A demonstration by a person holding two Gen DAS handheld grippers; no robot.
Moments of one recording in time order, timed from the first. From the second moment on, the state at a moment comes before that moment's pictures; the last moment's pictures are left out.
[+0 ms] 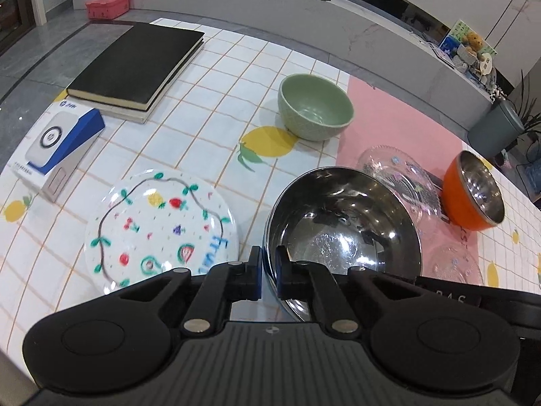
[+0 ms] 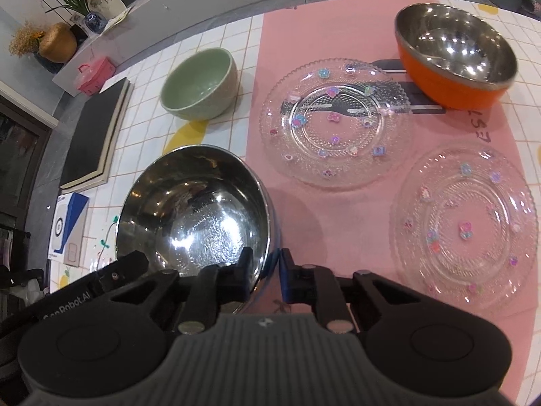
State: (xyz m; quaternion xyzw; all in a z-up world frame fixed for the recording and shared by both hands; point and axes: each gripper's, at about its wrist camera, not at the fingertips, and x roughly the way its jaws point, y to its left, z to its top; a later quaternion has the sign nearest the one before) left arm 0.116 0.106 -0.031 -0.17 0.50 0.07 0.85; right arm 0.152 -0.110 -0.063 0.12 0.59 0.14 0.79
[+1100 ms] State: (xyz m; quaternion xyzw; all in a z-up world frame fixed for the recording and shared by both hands) left arm -0.001 0.095 -0.046 -0.21 0.54 0.07 0.81; right arm 0.028 -0.142 -0.071 0.11 0.64 0.15 0.75
